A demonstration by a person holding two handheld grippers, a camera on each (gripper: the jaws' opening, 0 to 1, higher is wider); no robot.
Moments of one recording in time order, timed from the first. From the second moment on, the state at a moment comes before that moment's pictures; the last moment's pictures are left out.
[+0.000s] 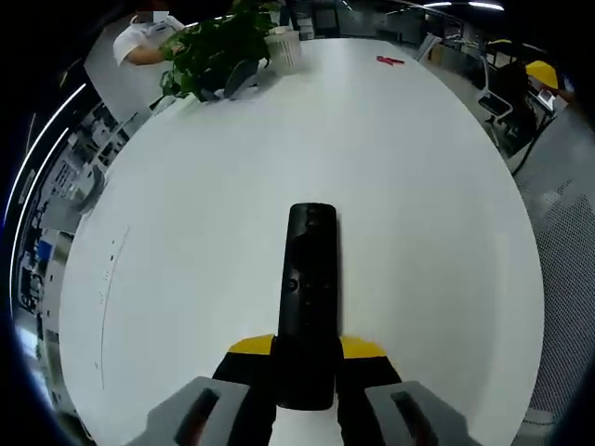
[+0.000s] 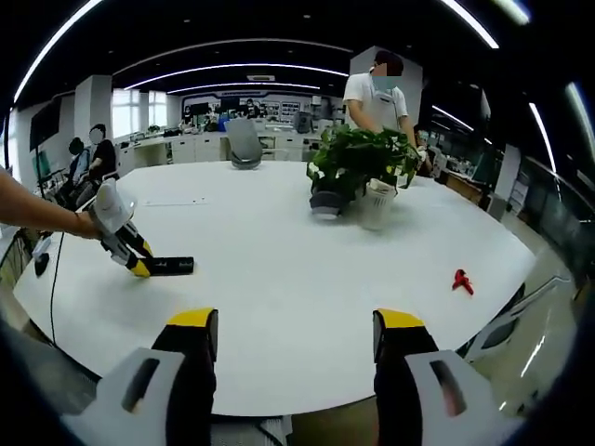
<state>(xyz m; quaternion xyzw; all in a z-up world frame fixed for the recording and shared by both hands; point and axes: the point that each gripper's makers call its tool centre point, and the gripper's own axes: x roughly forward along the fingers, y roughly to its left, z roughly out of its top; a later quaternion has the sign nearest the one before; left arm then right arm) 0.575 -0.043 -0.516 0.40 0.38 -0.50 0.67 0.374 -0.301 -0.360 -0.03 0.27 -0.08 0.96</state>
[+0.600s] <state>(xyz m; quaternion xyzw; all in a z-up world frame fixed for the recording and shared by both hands) 0.595 -0.039 -0.517 0.41 0.38 -0.50 0.66 0.378 -0.301 -0.360 -0.06 0.27 -0.08 0.96</state>
